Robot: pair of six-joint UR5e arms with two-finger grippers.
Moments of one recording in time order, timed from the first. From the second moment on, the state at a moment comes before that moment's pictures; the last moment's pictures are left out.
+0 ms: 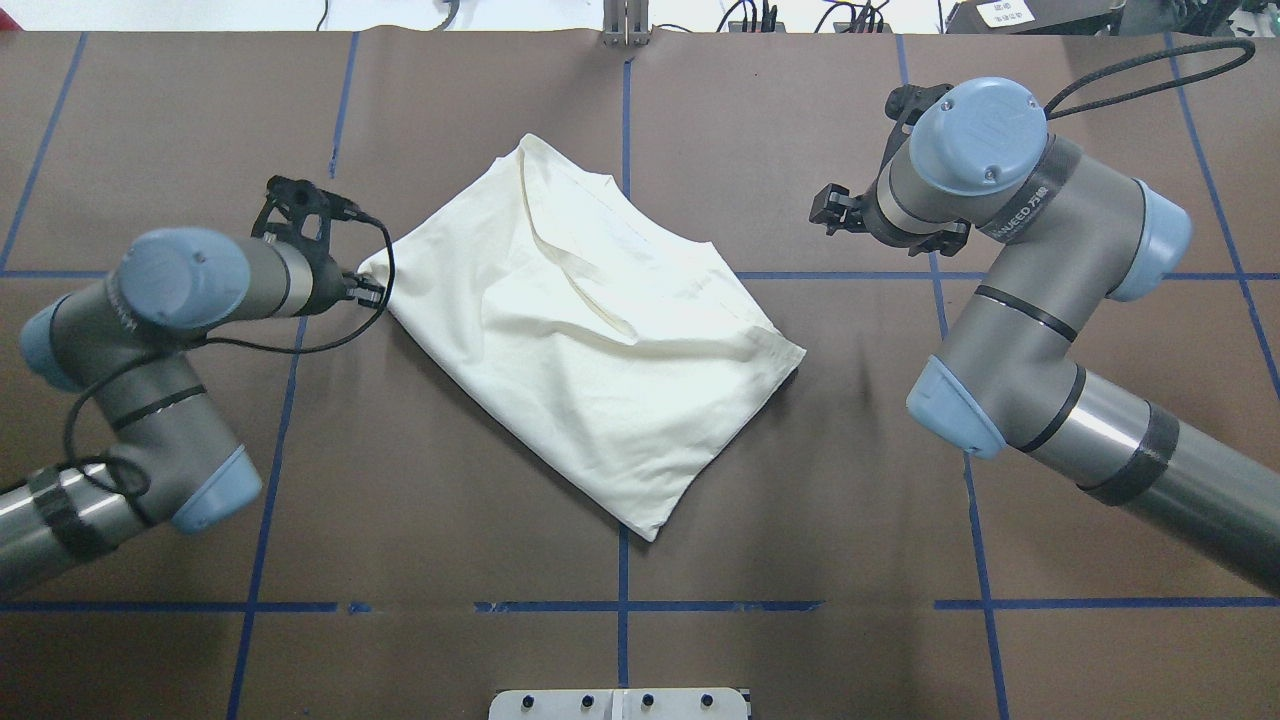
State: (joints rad) left arm -0.72 -1.98 -1.47 -2.20 -1.64 -0.78; right arm 0.76 -1.08 1.70 -1.48 1.76 1.30
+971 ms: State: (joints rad) left arm -0.91 -2.36 -0.97 -2.36 -1.68 -0.63; right arm 0.71 -1.07 1.76 -1.41 1.75 1.35
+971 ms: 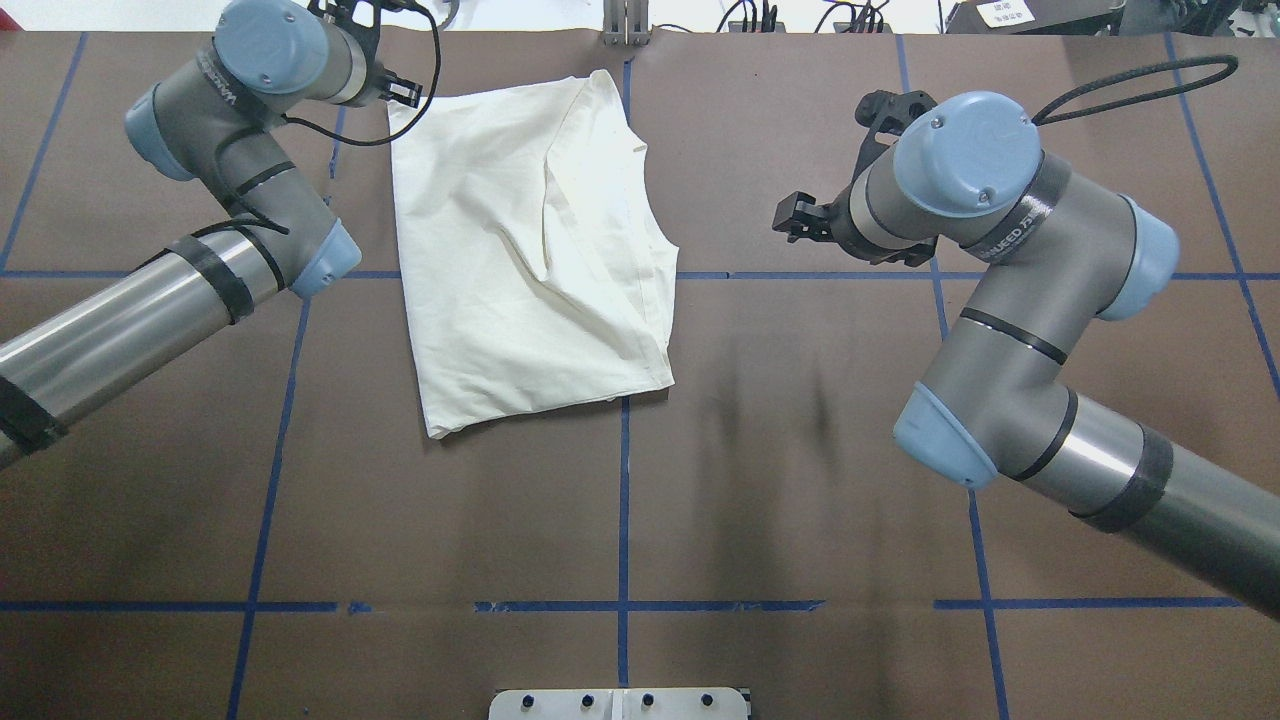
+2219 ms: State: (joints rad) left arm -0.93 -2.22 -1.15 -2.38 -1.78 -0.62; right arm 0.46 -0.93 1.62 -1.22 1.62 1.49
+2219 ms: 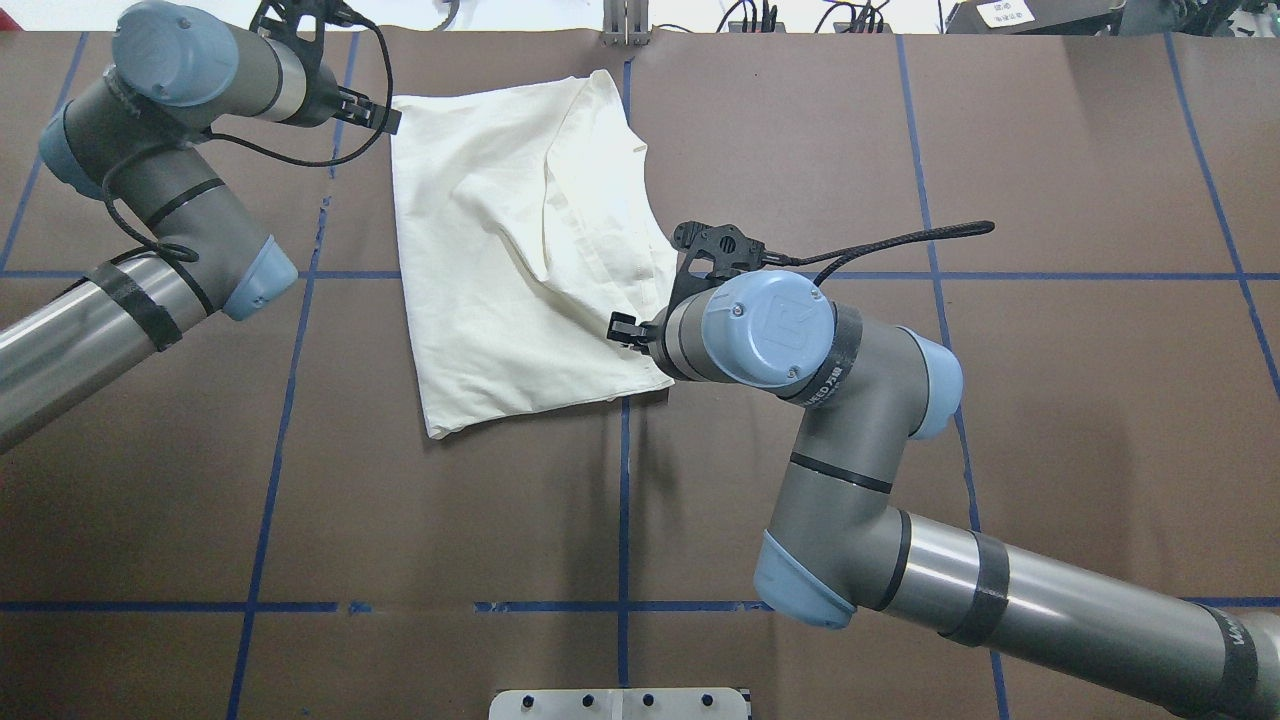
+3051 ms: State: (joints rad) left arm -0.93 -2.21 -1.15 -2.38 -1.78 -0.62; right arm 0.44 -0.94 1.52 -1.11 1.61 1.45
